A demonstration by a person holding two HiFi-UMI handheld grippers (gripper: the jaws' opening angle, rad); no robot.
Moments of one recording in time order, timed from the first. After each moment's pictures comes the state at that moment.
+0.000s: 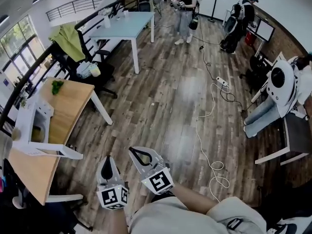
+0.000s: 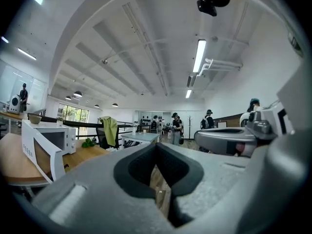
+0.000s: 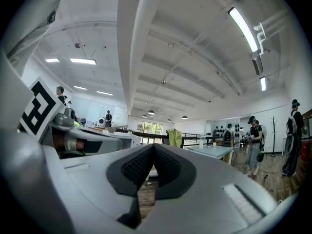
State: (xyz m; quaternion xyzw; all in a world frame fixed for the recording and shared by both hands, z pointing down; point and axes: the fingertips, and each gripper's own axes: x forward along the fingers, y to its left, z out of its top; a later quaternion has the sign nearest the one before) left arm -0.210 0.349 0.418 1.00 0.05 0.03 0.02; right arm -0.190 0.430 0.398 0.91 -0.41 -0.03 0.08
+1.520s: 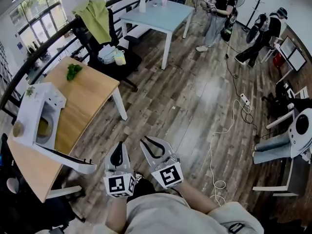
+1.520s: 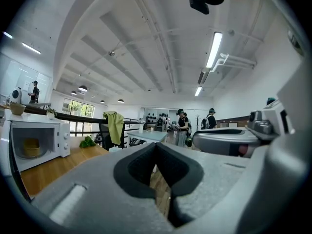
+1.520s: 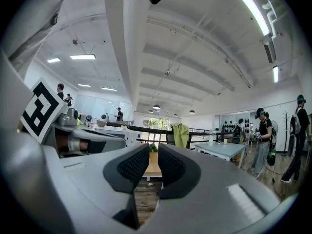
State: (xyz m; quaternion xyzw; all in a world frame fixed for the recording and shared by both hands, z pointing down) left arm -0.005 0.240 0.428 1.00 0.02 0.05 0.05; right arm 0.015 0.313 0.407 0.89 -0.45 -0.01 0.10
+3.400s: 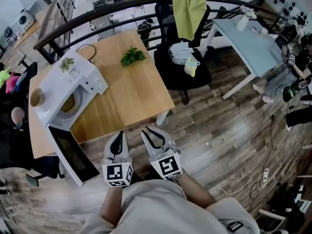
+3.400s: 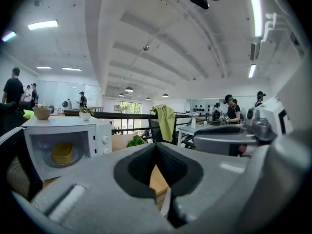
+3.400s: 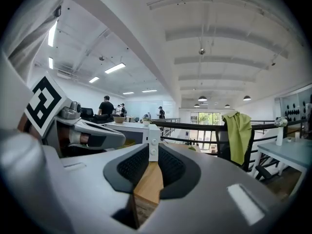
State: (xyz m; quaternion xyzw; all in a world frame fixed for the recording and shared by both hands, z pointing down) left arm 0.172 0.002 0.470 0.96 -0.27 0.10 0.06; right arm 0.234 0.051 0.457 0.70 -0.70 0.02 0.10
